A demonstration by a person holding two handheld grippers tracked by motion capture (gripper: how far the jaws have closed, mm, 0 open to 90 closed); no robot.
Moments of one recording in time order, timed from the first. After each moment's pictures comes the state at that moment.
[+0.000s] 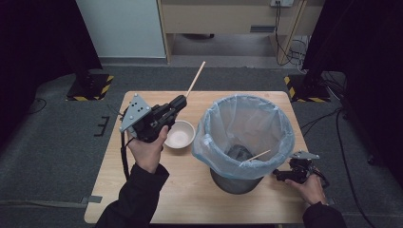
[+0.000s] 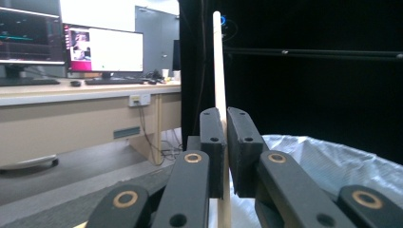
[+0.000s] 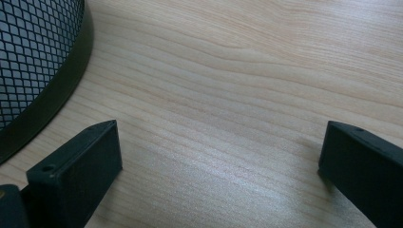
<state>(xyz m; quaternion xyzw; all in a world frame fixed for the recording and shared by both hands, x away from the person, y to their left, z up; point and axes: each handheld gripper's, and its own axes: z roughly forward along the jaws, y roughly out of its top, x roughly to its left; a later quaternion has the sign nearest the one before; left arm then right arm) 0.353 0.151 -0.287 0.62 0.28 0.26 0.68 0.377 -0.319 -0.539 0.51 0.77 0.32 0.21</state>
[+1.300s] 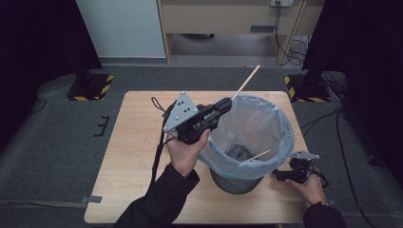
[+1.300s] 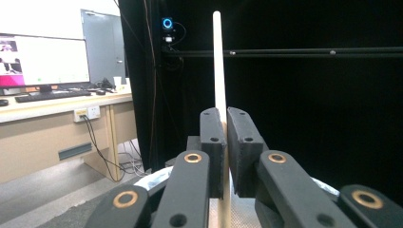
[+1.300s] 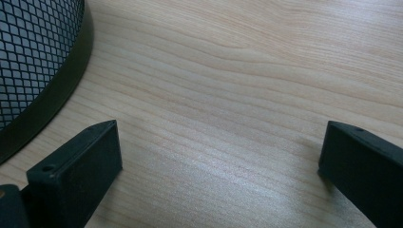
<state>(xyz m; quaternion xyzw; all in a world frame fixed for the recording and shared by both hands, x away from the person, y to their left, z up) 0.346 0.064 -0.270 0.65 0.21 0.22 0.69 0.377 -0.319 -0.539 0.51 0.77 0.32 0.21</state>
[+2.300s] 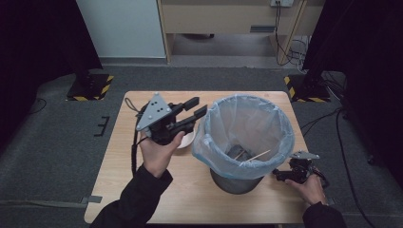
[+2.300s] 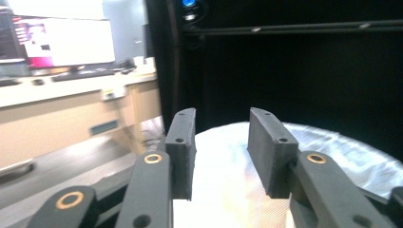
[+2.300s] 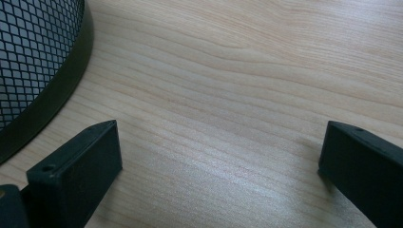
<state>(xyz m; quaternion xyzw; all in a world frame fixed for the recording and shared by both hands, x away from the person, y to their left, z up) 0.348 0.132 -0.278 0.68 0.25 0.25 0.65 0.377 -0.319 -0.539 0.51 0.77 0.32 0.21</state>
